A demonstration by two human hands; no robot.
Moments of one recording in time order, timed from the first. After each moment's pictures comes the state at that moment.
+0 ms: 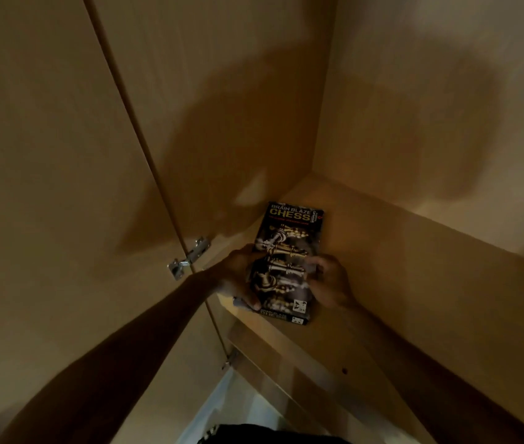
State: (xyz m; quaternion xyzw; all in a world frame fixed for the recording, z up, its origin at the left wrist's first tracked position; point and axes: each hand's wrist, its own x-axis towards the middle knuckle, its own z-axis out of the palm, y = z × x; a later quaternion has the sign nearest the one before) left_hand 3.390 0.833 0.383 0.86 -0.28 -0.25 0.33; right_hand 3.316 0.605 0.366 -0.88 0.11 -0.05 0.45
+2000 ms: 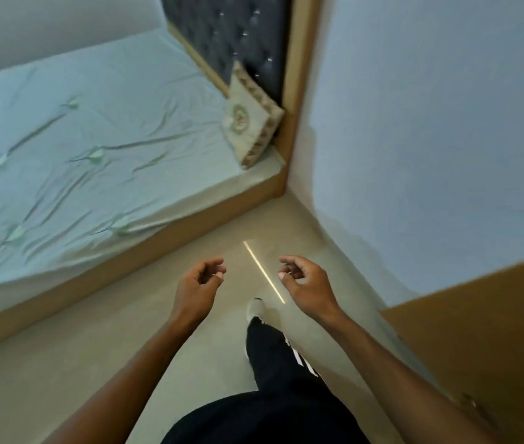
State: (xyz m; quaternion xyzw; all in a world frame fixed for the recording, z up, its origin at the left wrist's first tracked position) left_hand 2.474 0.932 0.296 0.37 0.70 0.41 0.45; right_hand 2.698 0.982 0.313 -0.59 -0.60 0.48 0.26
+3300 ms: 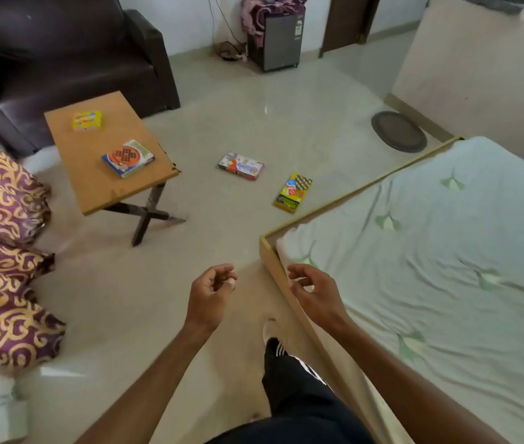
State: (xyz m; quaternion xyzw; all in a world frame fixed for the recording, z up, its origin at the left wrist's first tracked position) left_hand 1.681 0.551 0.314 -0.24 0.72 0.65 -0.03; right_hand 1.626 0.765 0.321 0.04 -0.85 0.51 -0.13
